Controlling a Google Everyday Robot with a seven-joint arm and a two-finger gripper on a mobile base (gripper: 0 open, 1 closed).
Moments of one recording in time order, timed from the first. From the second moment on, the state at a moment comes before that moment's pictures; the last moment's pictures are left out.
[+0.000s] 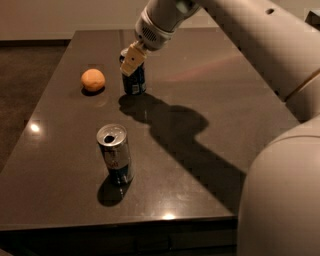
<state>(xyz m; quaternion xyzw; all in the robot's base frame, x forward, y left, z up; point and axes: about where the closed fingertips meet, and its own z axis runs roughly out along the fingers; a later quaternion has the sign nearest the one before) 0.672 0.057 0.939 -0.54 0.78 0.14 0.28</state>
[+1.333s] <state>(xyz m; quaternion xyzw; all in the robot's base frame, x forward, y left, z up) 0.678 0.111 0.924 -0.55 0.76 0.19 0.28</state>
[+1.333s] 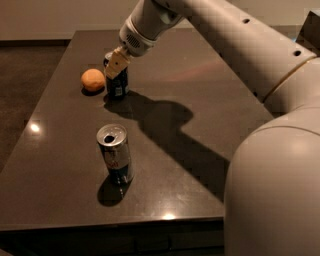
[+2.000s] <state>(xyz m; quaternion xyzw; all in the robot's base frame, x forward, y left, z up) 0.682 0.118 0.917 -0.56 0.75 0.18 0.28</state>
